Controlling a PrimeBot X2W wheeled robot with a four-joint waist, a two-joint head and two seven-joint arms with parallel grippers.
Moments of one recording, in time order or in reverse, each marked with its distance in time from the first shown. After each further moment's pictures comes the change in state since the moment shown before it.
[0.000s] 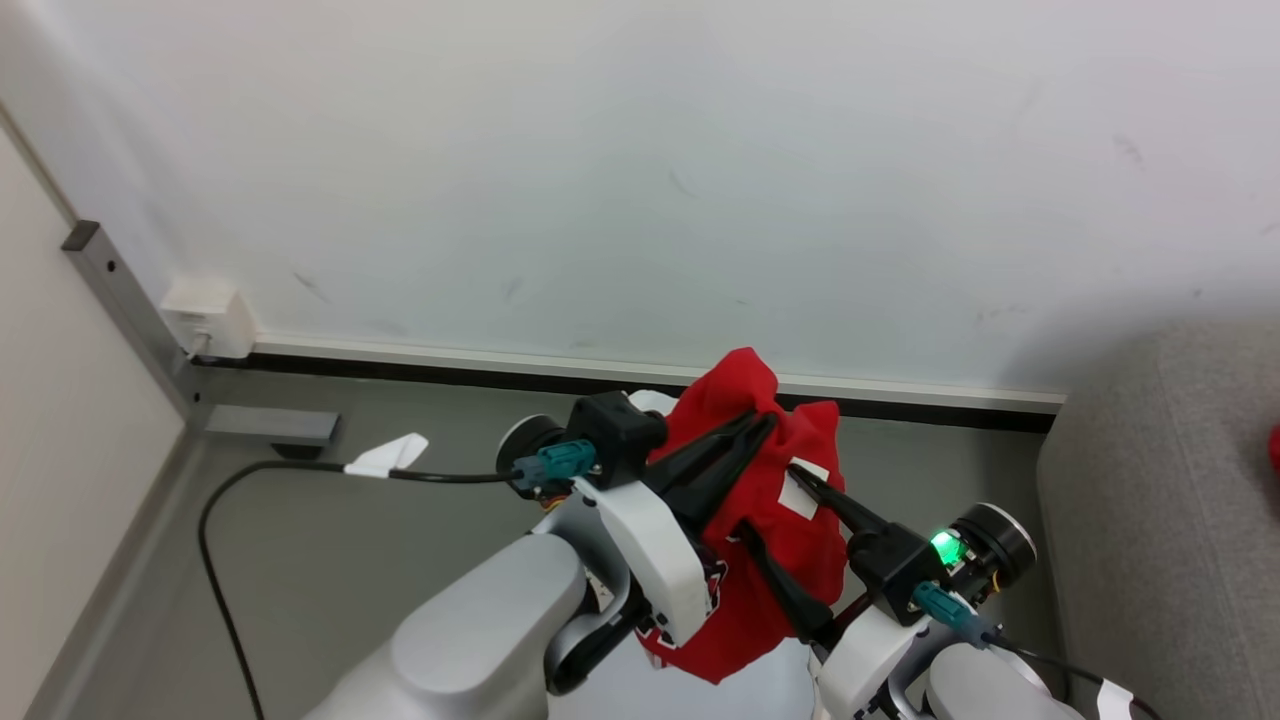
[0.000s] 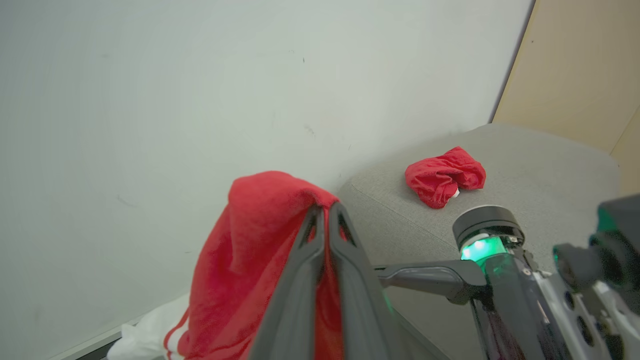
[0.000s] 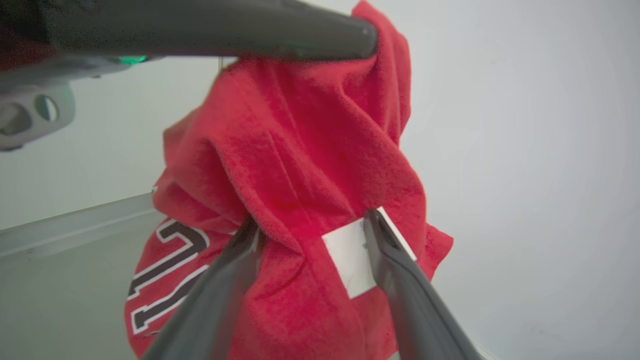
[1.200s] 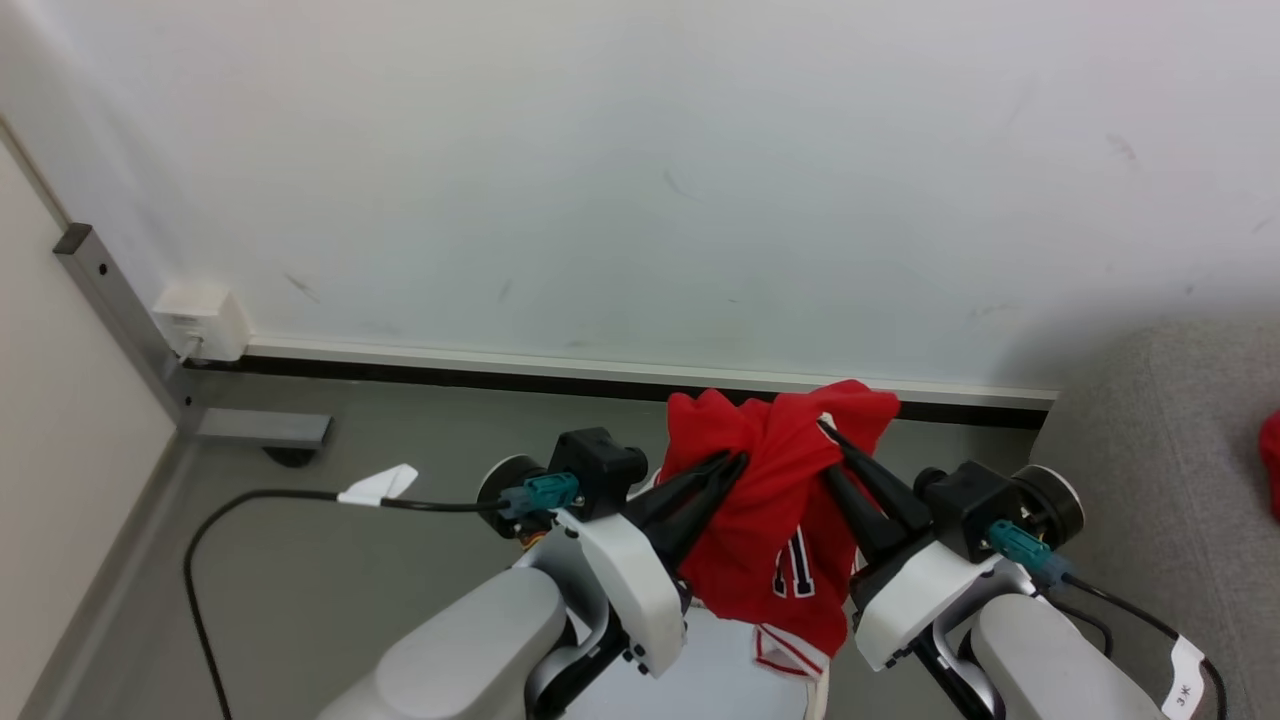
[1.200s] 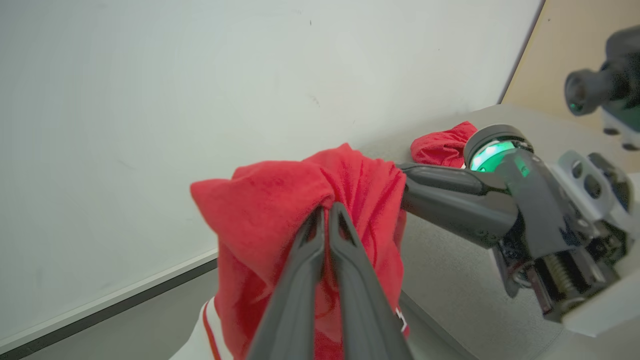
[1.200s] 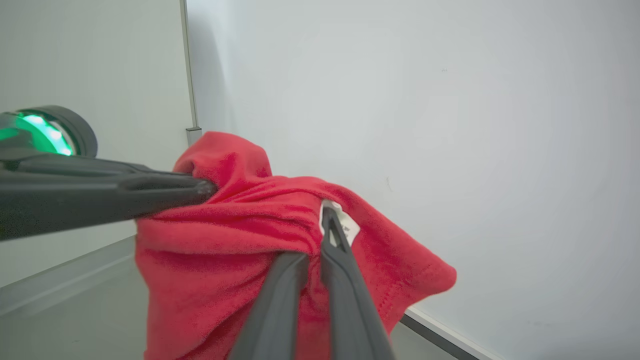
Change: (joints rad) left arm 0.040 0.027 -0.035 0.017 -0.022 0.015 0.005; right arm -0.065 -0.051 -0.003 -0.002 0.185 0.000 0.001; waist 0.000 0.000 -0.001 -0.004
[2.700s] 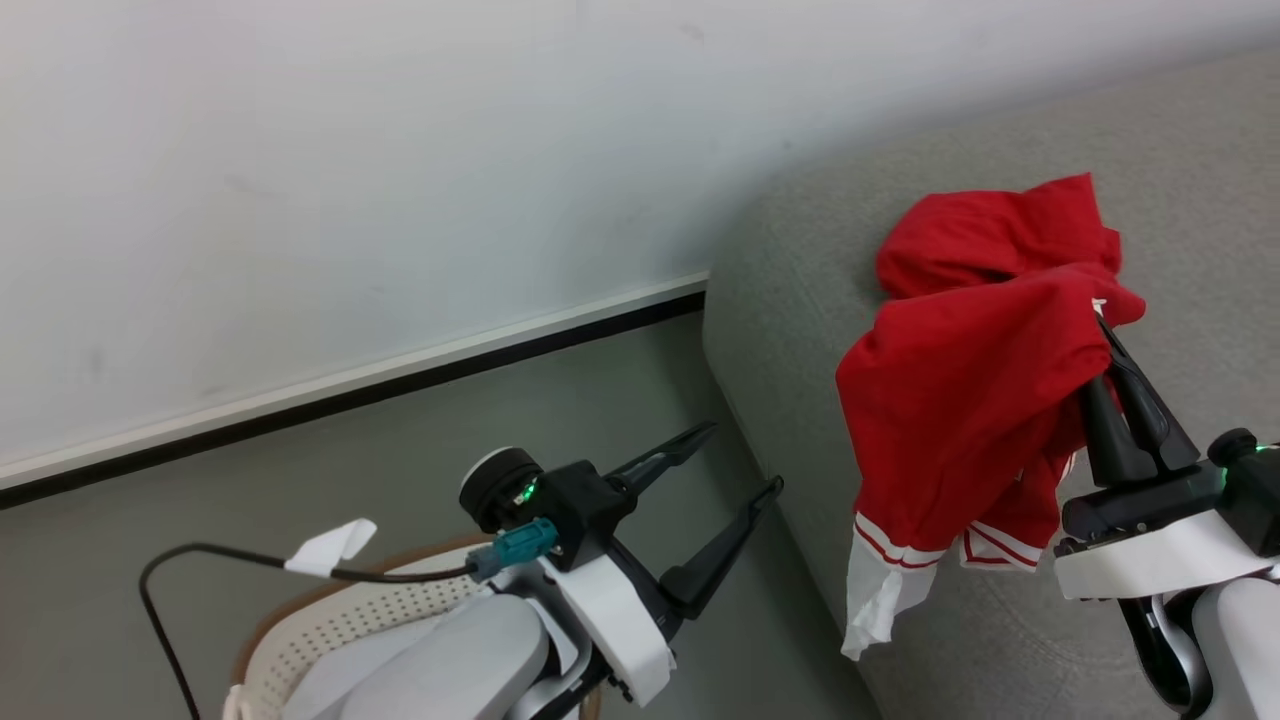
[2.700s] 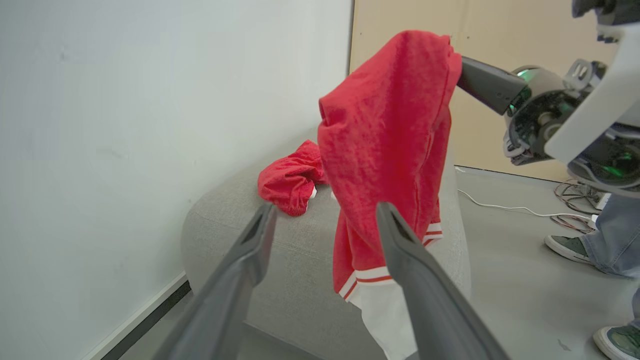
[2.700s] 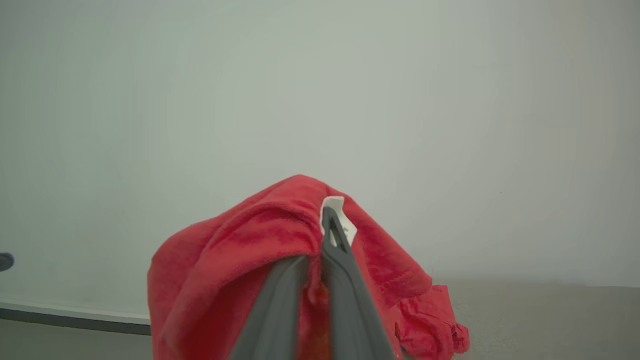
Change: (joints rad) left arm 0.083 0.083 0.063 -0.232 0.165 0.029 -0.049; right arm 0.184 -0.121 -0.432 -0.409 -0.088 0.000 0.000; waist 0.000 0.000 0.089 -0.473
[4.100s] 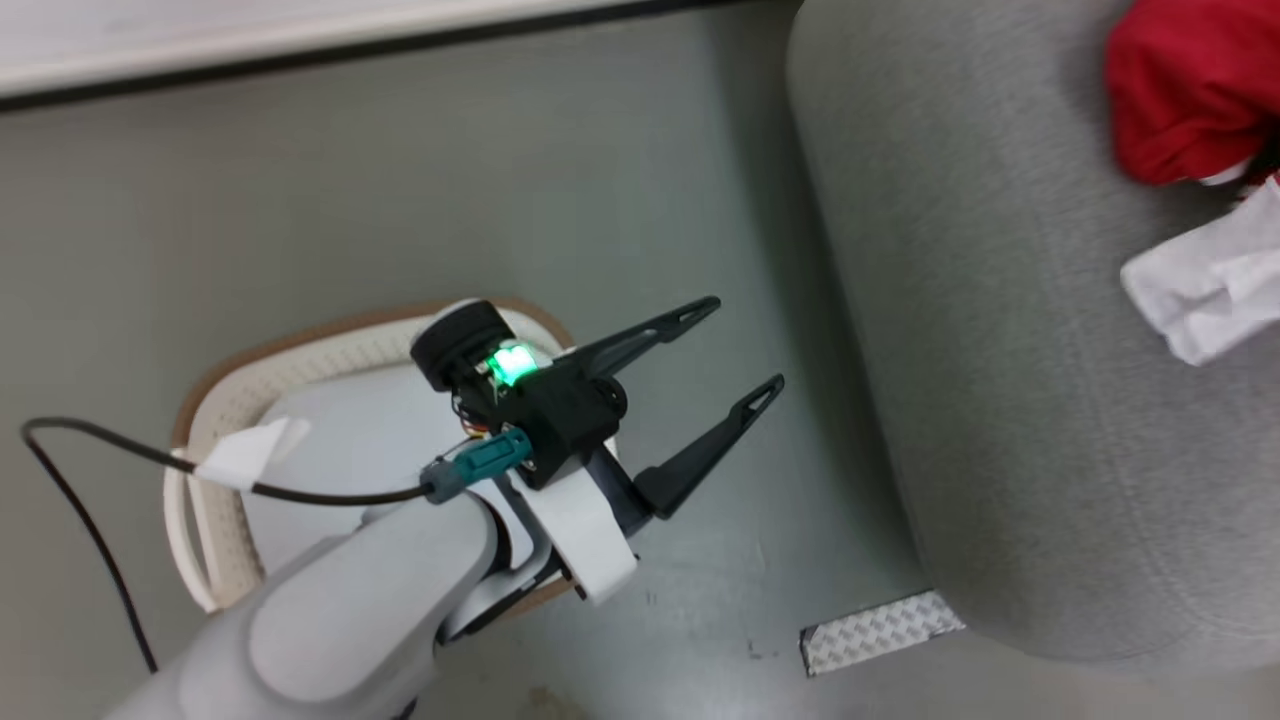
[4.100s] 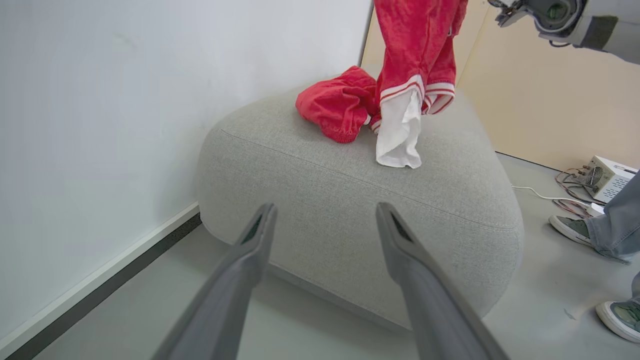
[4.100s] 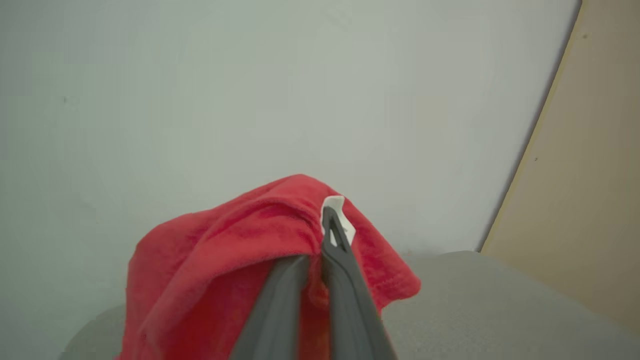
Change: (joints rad) left arm -0.172 0.134 0.012 -0.196 0.088 -0.035 0.110; right arm -0.349 -0.207 -0.507 0.211 0.081 0.000 0.000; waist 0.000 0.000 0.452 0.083
